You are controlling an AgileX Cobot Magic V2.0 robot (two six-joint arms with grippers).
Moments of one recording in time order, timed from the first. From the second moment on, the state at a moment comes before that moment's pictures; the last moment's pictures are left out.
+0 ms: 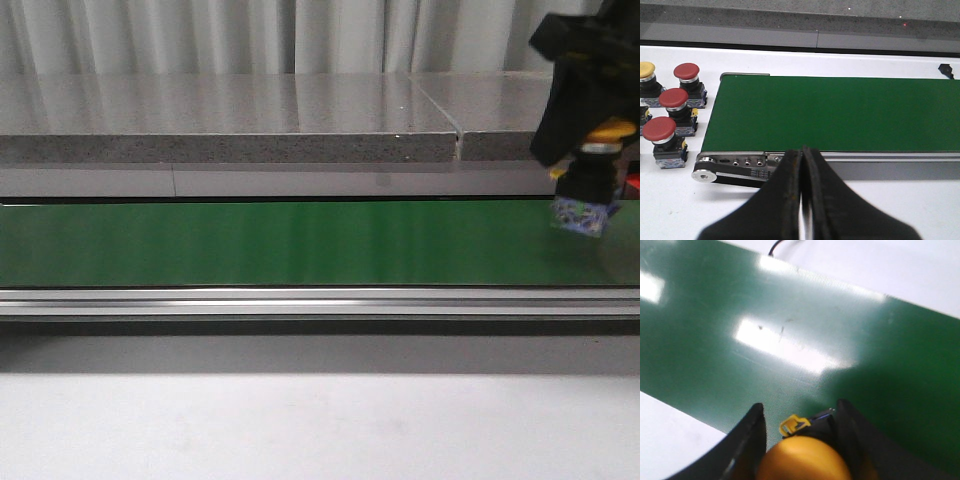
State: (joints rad) left arm -0.07 0.31 -0.44 -0.07 0.61 -0.03; right arm 0.11 1.47 -1.10 0.39 0.79 -0.36
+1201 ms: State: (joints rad) left arm -0.07 0.31 -0.44 -0.07 0.61 -0.03; right arm -0.65 1.62 -1.09 0.34 0.70 -0.15
